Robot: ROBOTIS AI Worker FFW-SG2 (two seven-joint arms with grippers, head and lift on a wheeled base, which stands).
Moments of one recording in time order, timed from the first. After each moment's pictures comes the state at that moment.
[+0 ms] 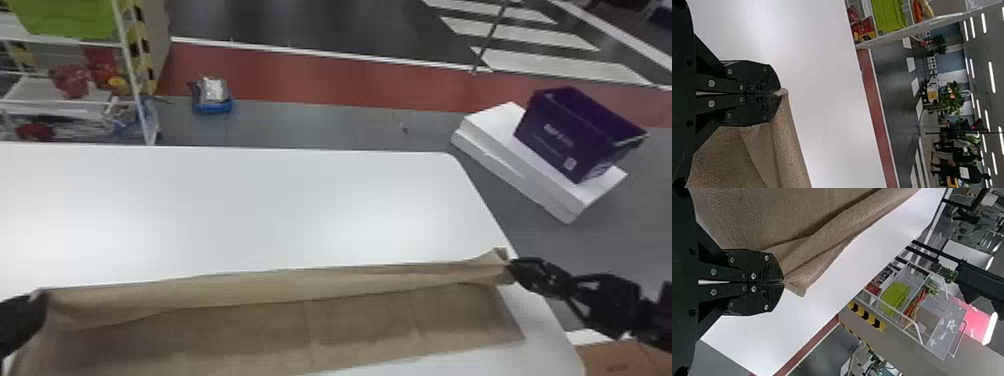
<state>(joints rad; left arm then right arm) 0.60 0.00 0.25 -2.29 -0.22 0.51 -0.45 0.13 -0.51 -0.57 -1.11 0.03 -0.72 1.22</state>
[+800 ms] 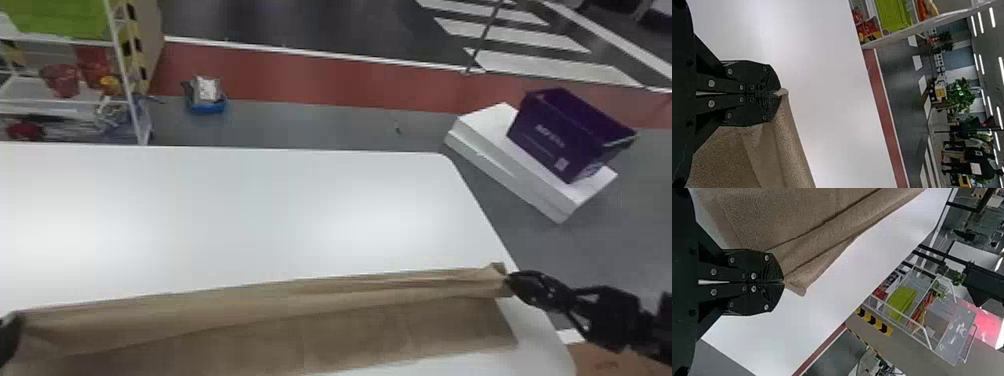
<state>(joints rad) 0.69 0.00 0.26 -2.37 -0.24 0.53 -0.45 0.20 -0.50 -0.61 -1.16 0.03 -0.68 1.23</state>
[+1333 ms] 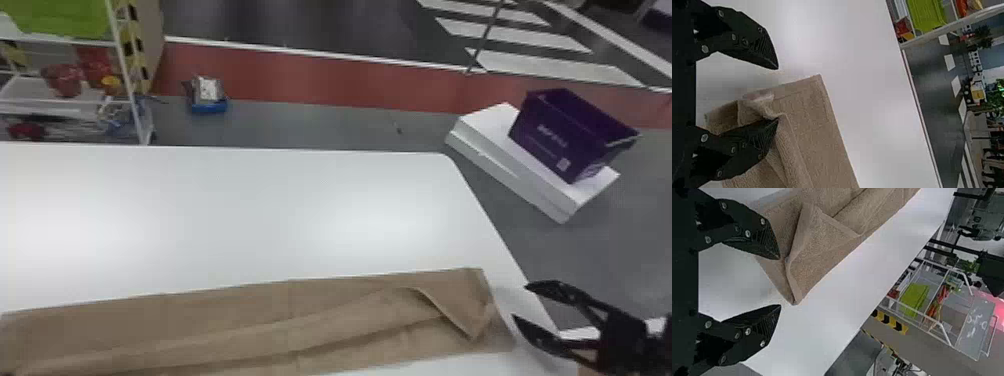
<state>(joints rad) 0.71 0.00 0.34 -2.28 -0.29 0.53 -0.51 0.25 -0.48 -0.65 -1.15 0.03 -0.65 1.22</state>
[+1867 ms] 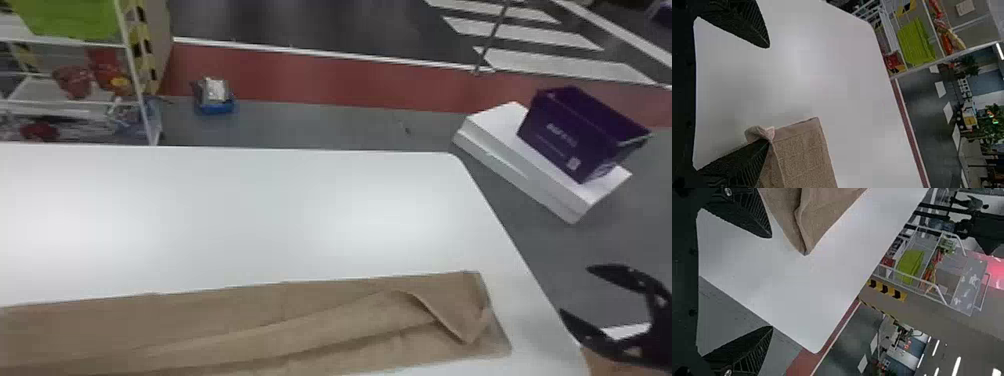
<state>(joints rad) 0.70 0.00 0.48 -2.29 -0.23 0.45 -0.46 0.26 -0.47 -0.74 -1.23 -0.06 -0.48 1.24</state>
